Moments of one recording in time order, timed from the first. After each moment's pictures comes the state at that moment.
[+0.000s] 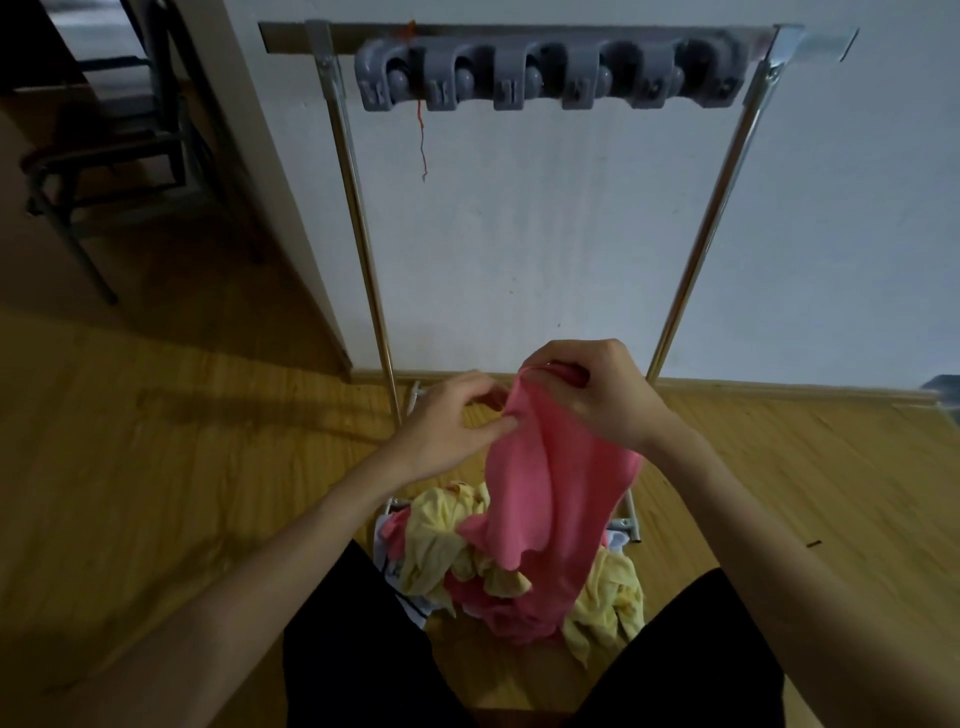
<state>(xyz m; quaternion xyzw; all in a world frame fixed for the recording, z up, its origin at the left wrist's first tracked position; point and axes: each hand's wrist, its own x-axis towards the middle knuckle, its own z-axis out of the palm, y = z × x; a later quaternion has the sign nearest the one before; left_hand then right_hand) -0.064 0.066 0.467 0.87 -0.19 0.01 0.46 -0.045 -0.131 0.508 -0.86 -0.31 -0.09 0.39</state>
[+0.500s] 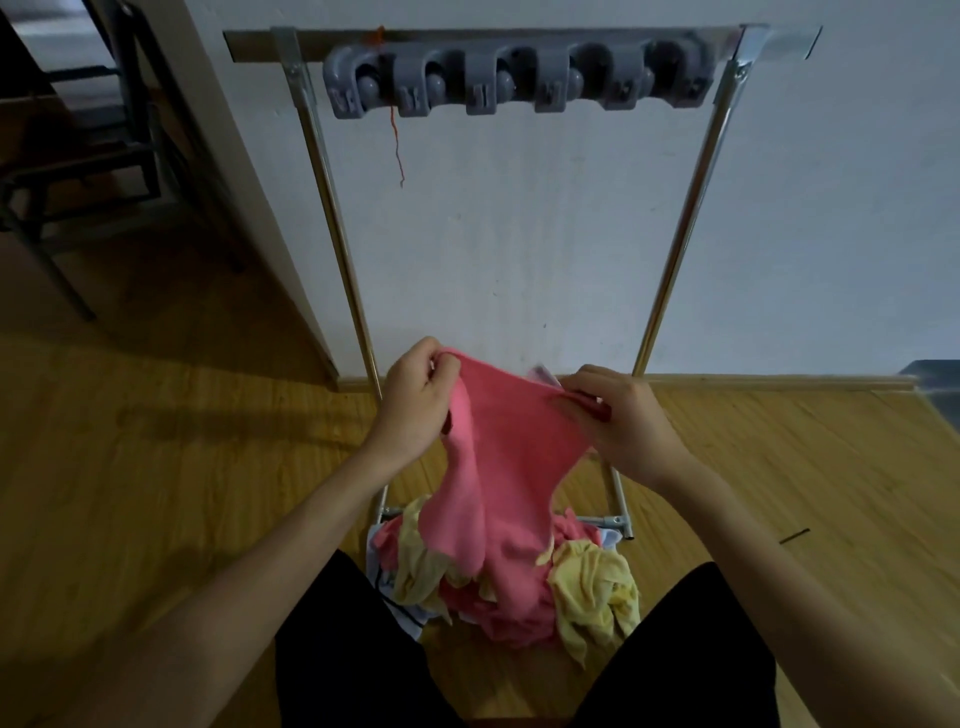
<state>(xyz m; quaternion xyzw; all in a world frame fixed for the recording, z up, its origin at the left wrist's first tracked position) -0.052 0.056 0.491 0.84 -0.04 0.14 0.52 -0.053 -0.167 0.474 -0.87 -0.27 -0.14 0.38</state>
